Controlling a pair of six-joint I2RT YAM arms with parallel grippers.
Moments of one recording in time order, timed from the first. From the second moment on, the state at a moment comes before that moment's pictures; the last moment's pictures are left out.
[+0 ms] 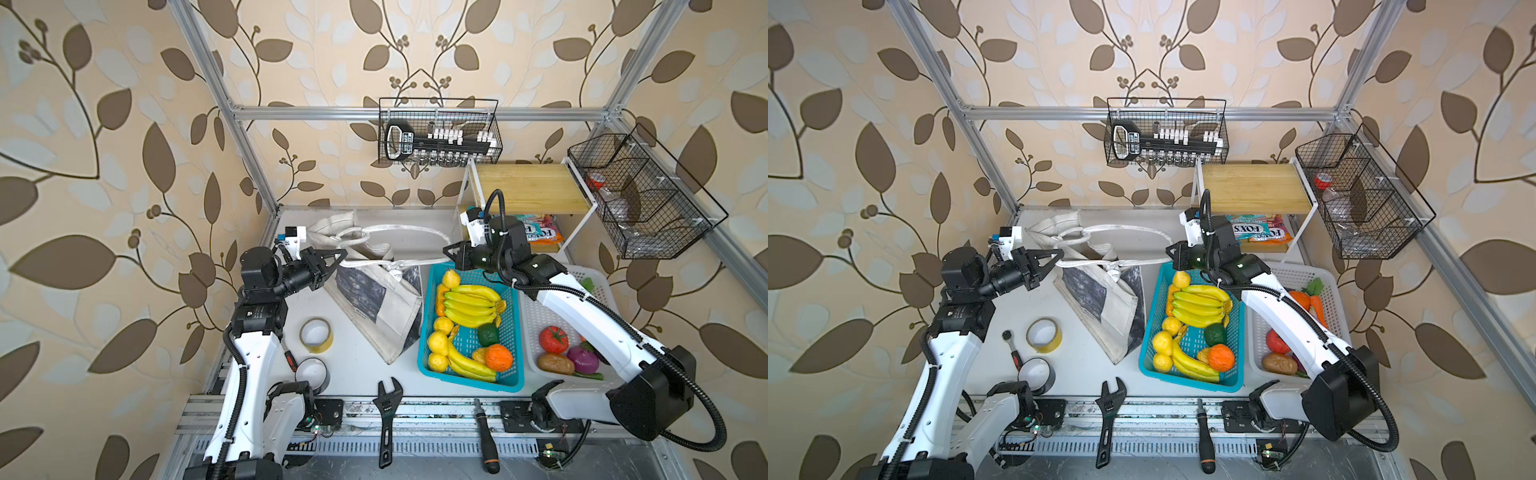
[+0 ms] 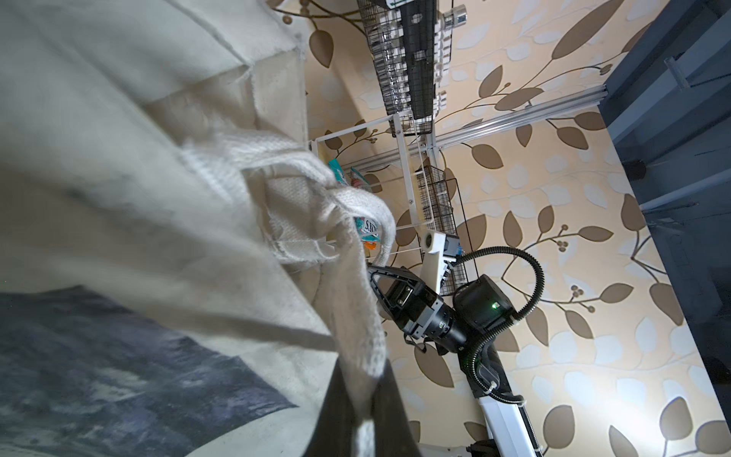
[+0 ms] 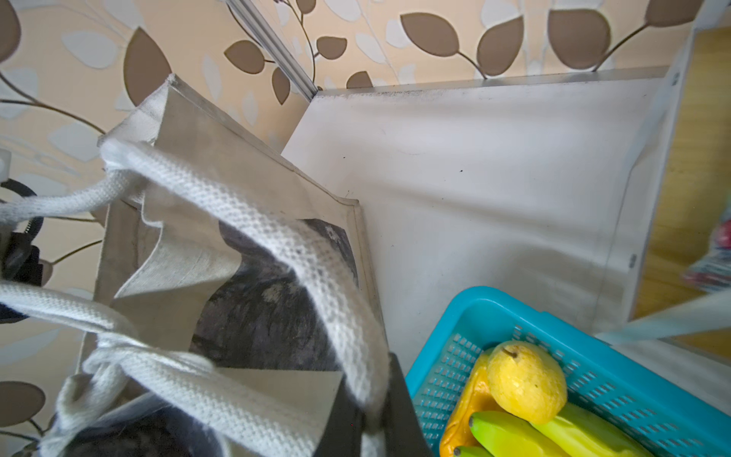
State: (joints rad) left arm 0.21 0.87 0.83 -0.17 1.00 -1.06; right arm 0.40 1.34 1.19 -0.43 -0.25 0.36
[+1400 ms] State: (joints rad) left arm 0.09 0.90 0.78 -0.35 0.80 -0.78; right arm 0.58 1.53 1.25 -0.40 -0.10 0.39
